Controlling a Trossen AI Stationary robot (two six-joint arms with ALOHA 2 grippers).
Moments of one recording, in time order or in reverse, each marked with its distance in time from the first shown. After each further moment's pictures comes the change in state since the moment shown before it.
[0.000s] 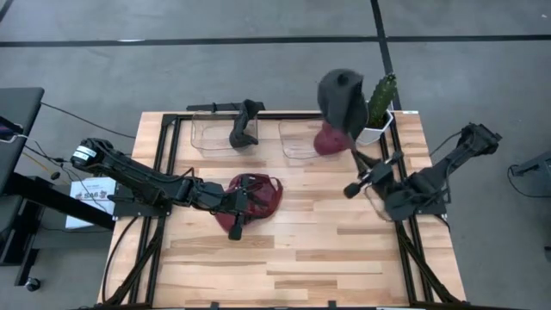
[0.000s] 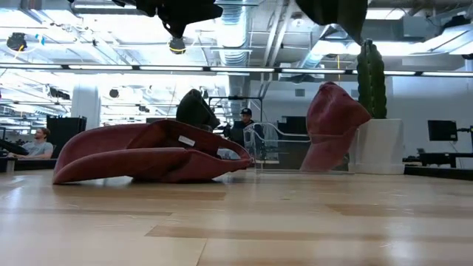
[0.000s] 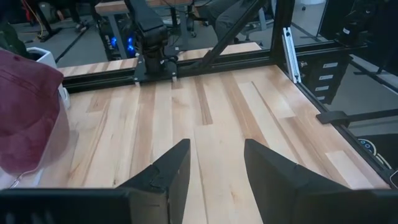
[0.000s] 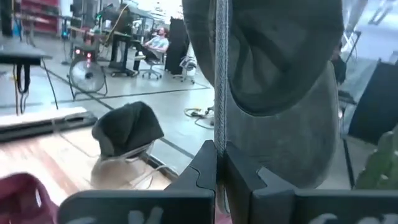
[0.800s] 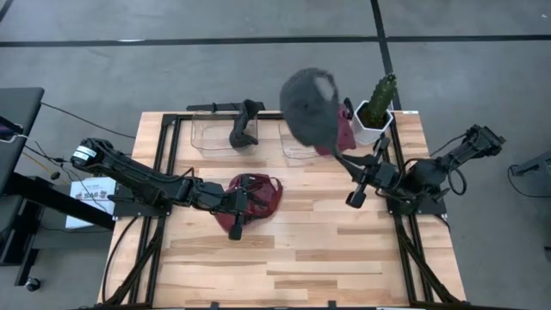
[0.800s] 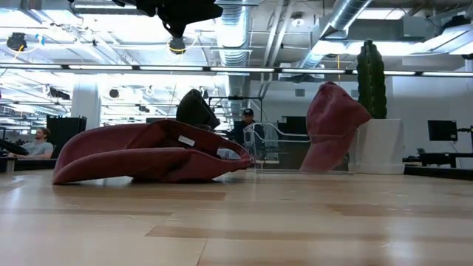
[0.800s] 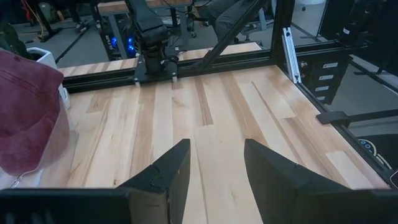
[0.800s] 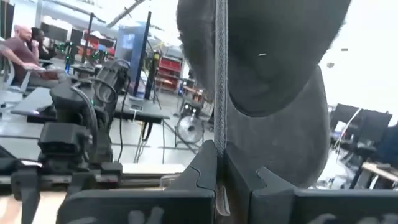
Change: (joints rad) left arm 0.000 0.000 0.000 0.001 0.000 0.000; right arm -0.084 -0.055 0.004 0.680 -0.638 -0.720
